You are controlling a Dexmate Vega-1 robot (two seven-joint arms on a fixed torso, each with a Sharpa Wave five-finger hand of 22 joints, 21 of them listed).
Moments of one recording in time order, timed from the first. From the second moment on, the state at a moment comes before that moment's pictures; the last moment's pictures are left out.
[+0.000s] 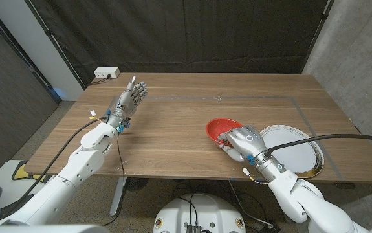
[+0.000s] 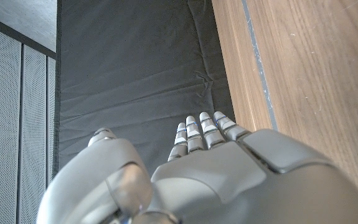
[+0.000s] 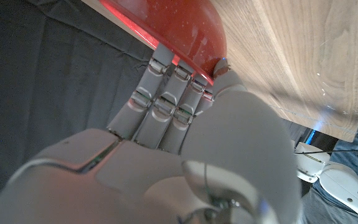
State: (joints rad) left arm 1.04 0.62 0.21 -1.52 -0.80 -0.26 -0.17; left_hand 0.49 0.07 -0.07 0.10 0.28 0.11 0.05 0.20 0.19 0.17 0.01 0.21 0.19 0.12 0.00 0.19 0.18 0.05 -0.02 0.21 0.18; right arm -1.56 -0.91 -0.41 -2.29 -1.15 -0.29 -0.33; right_hand 1.21 0.09 0.23 -0.13 0.18 0.97 -0.12 0.30 0.28 1.10 -0.18 0.39 0.33 1.18 -0.23 0.35 0.31 0.97 -0.14 0.76 0.29
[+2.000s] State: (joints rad) left arm 0.94 0.58 0.30 -1.68 -0.65 -0.14 0.07; left_hand 0.49 0.07 -0.08 0.10 0.28 0.11 0.05 0.20 0.19 0.17 0.00 0.21 0.19 0.13 0.00 0.19 0.18 0.05 -0.02 0.21 0.18; right arm -1.90 -0.93 -0.02 -2.30 -0.85 -0.22 -0.66; right_hand 1.22 0.10 0.22 -0.13 0.18 0.97 -0.13 0.28 0.29 1.10 -0.18 0.39 0.36 1.18 -0.23 0.34 0.31 0.95 -0.14 0.79 0.27
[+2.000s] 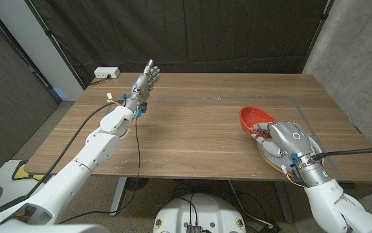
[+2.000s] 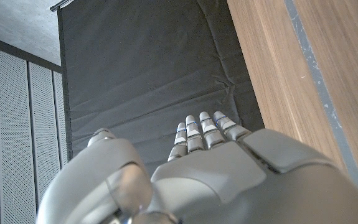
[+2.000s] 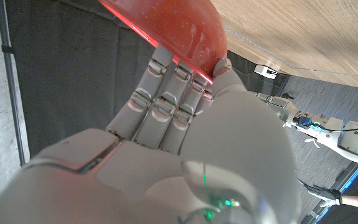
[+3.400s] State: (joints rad) left arm 0.85 0.56 0.38 -1.65 -0.57 -0.13 0.03; left_hand 0.50 0.08 -0.09 0.10 0.28 0.11 0.05 0.20 0.19 0.17 0.00 0.21 0.19 0.13 0.00 0.19 0.18 0.05 -0.02 0.20 0.18; right arm -1.94 -0.79 0.08 -2.20 -0.68 -0.01 -0.74; right_hand 1.23 0.10 0.21 -0.13 0.18 0.98 -0.13 0.28 0.29 1.10 -0.17 0.39 0.36 1.18 -0.23 0.32 0.31 0.93 -0.13 0.81 0.26
